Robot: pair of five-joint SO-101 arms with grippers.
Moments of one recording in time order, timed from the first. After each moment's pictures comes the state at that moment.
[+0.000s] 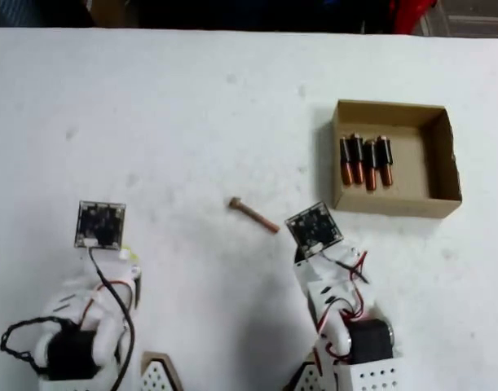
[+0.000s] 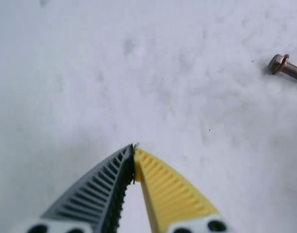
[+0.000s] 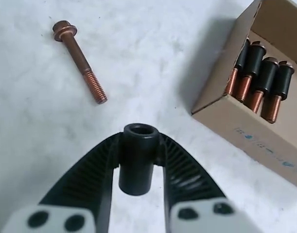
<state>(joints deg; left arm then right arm) -9.0 -104.7 78.8 81.6 -4.9 -12.2 -102.5 86.7 63.7 24.3</state>
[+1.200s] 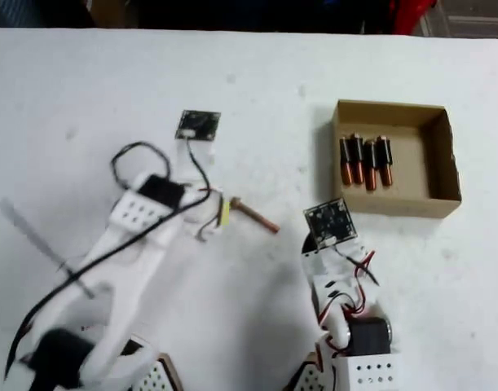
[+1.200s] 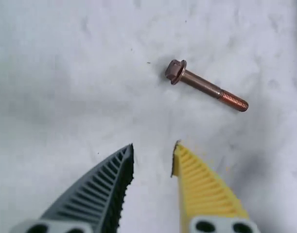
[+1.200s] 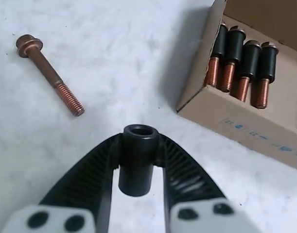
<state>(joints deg) 18.2 -18.6 34.3 66.6 20.0 -7.6 -102.6 91.5 56.7 19.6</state>
